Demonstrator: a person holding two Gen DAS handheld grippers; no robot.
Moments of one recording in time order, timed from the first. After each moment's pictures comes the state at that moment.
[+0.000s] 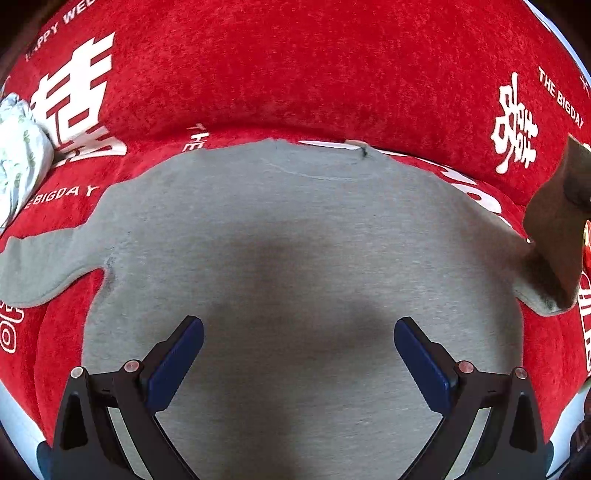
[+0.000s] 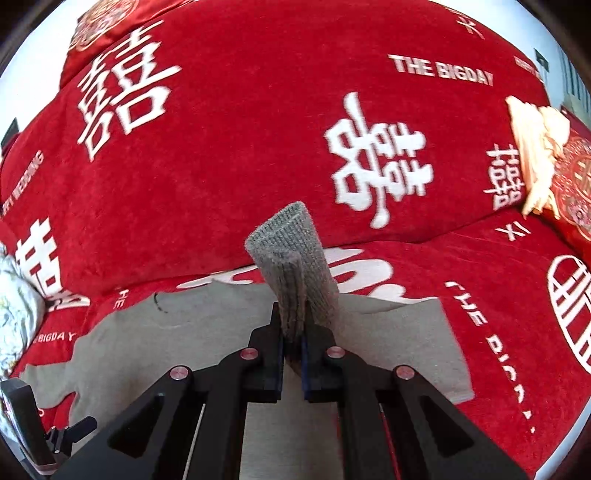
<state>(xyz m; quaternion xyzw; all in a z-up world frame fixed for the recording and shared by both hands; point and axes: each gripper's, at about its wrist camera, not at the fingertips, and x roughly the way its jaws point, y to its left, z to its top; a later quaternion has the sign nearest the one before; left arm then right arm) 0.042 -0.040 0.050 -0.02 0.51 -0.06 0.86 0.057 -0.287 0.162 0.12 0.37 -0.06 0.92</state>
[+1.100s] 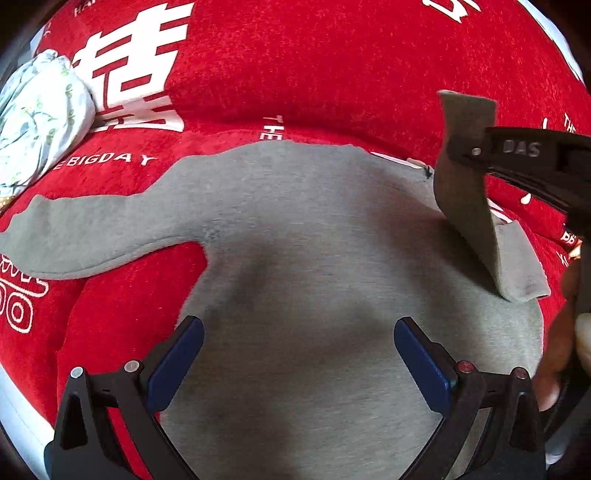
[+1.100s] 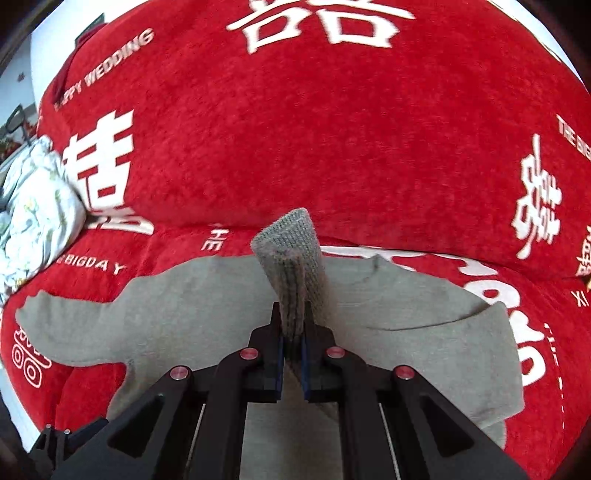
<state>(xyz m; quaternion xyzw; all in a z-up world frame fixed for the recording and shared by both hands) 0.027 0.063 0.044 -0.07 0.50 -0.03 0.86 0.108 -0.074 0.132 0.00 0.41 0.06 0.91</state>
